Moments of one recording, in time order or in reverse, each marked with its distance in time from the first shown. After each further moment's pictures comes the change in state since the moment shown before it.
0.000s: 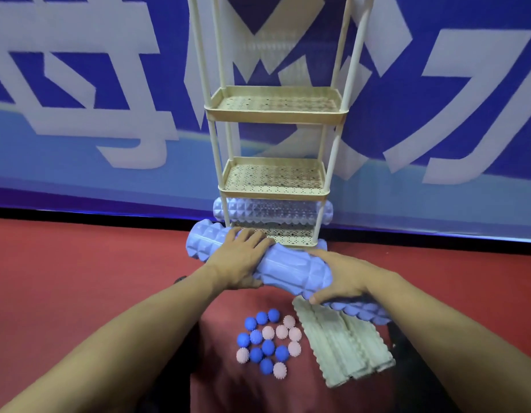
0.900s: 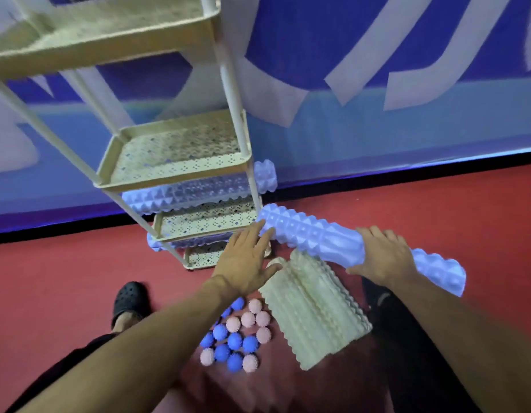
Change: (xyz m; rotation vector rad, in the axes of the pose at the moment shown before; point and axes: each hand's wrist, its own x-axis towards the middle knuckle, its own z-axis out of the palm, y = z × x) left_hand 0.164 0.116 0.120 -0.187 -0.148 -0.064; right_hand 0.039 0.275 0.062 -0.285 0.289 0.490
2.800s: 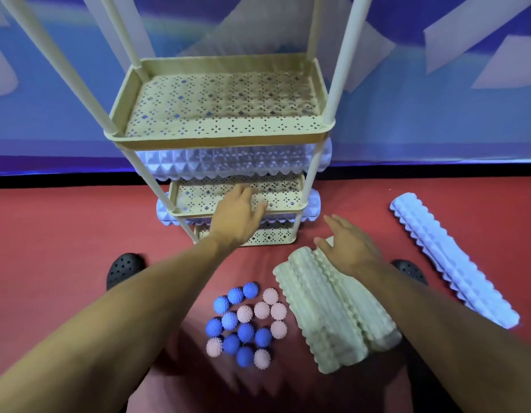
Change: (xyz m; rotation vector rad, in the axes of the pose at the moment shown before) left_hand 0.050 -0.142 0.065 -0.434 0.132 -0.336; right_hand 0.068 -0.166 0.031 0.297 -0.201 -0.082
